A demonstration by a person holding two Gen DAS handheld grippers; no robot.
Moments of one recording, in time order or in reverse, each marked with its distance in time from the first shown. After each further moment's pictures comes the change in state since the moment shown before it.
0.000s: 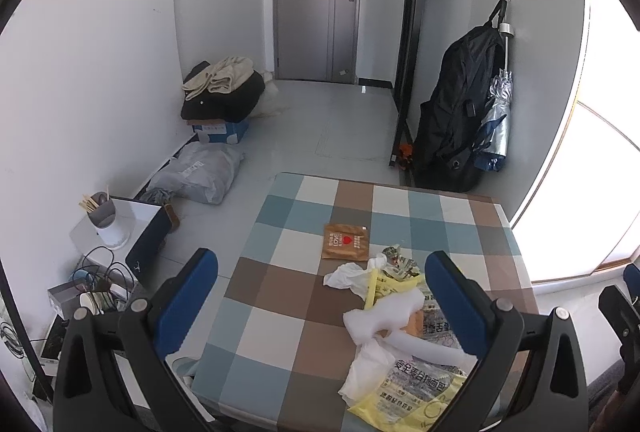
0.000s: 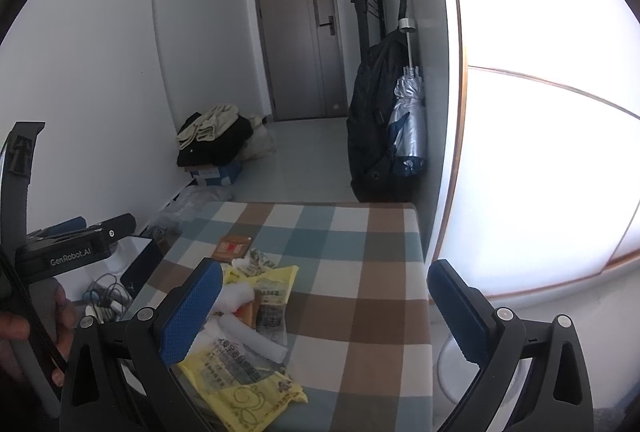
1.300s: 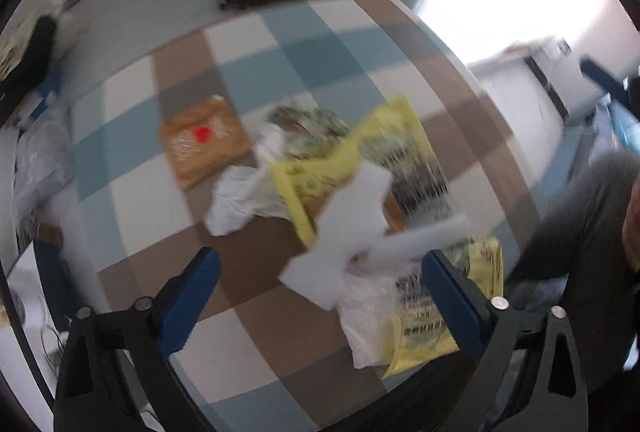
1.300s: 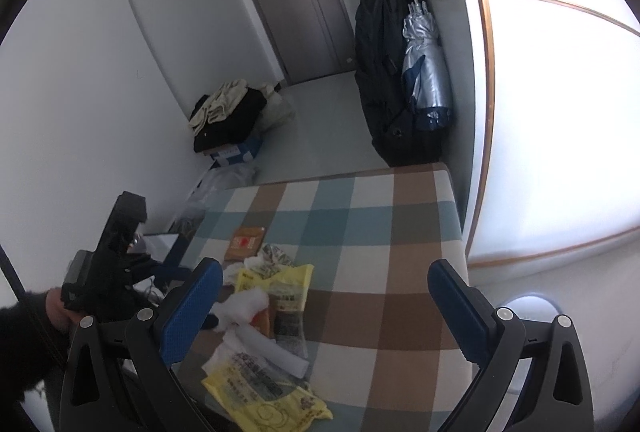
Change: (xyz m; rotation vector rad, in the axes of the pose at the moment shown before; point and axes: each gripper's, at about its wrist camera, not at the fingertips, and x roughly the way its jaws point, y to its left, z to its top) left arm 0.133 -0.039 -0.023 0.532 0.658 -0.487; right arm 0.070 -0.027 0.022 0.146 0.189 0.136
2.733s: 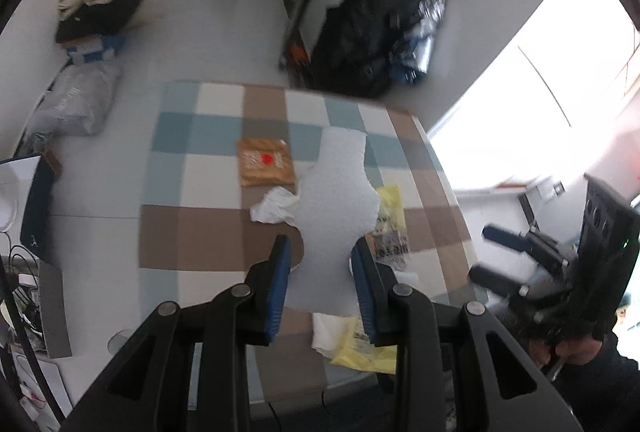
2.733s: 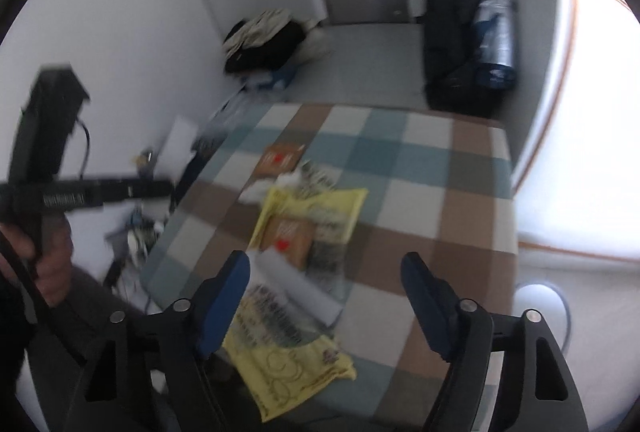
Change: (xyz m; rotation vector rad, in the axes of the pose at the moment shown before) left arm -0.082 0.022 -0.061 -0.396 -0.401 -0.062; right arm 0.040 0.062 -0.044 -0.243 0.265 0.070
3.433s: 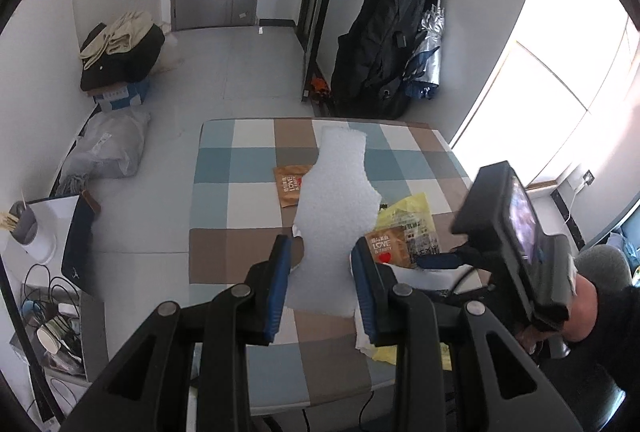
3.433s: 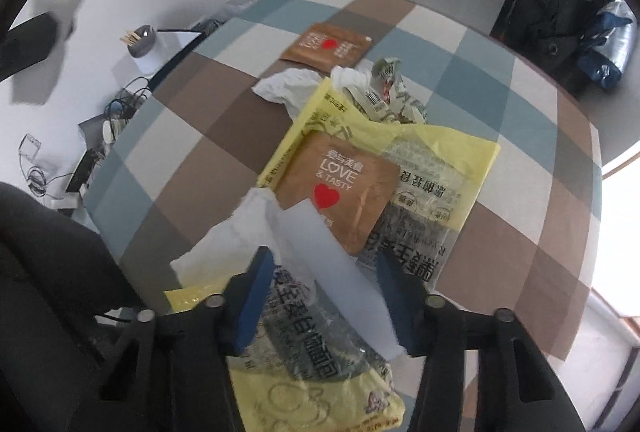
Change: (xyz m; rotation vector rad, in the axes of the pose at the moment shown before) left arm -0.021 0.000 -0.011 0.122 -0.106 0.121; right arm 0.116 0.039 0.001 -0.179 0.321 -0.059
